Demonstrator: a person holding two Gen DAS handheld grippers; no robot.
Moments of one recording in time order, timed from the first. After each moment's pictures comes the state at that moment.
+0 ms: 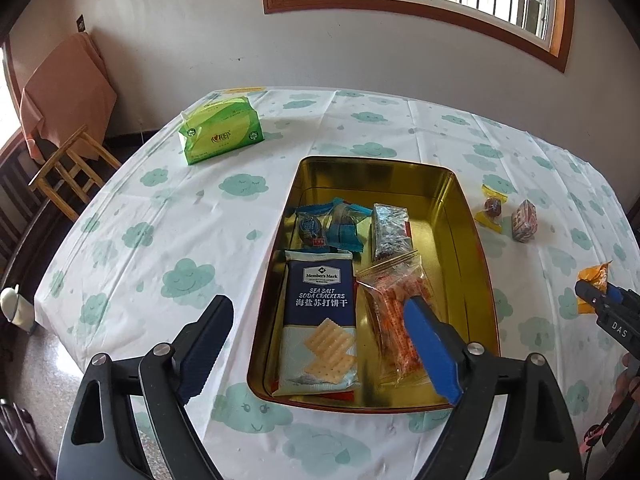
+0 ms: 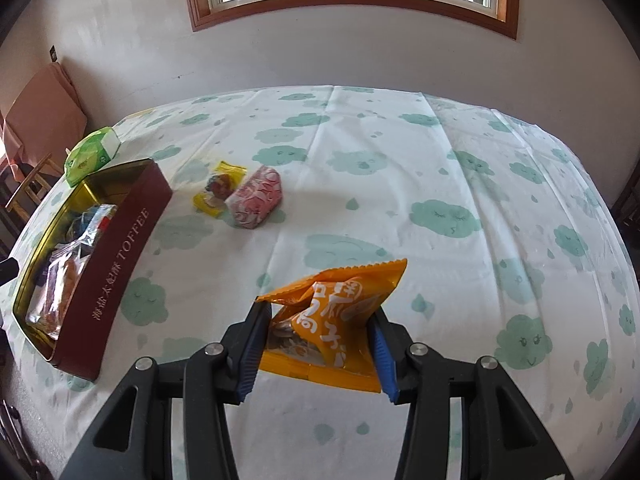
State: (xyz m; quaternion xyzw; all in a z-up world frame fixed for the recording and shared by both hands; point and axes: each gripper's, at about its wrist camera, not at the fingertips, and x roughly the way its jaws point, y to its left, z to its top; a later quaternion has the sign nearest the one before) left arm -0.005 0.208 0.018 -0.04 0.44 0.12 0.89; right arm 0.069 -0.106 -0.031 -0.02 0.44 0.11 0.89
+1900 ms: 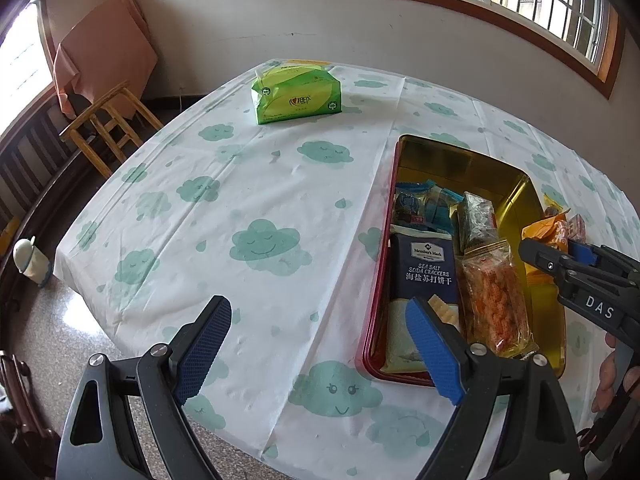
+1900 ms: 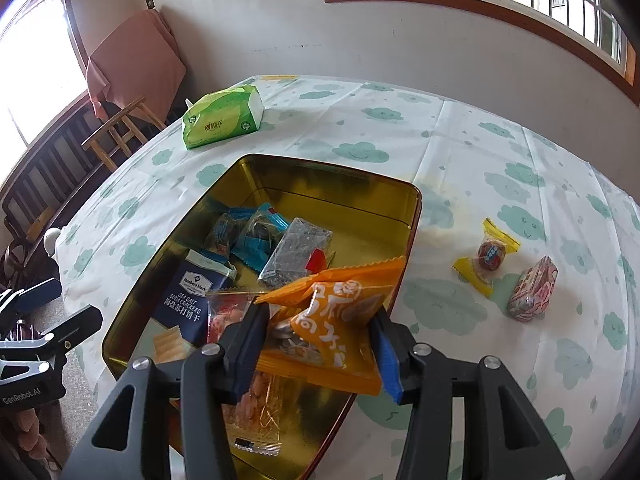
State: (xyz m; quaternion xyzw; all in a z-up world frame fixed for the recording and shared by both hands) left arm -0.032 0.276 0.003 -0.08 0.46 0.18 0.87; right arm 0.081 0.097 -0.015 -0.08 0.45 0.28 0.85
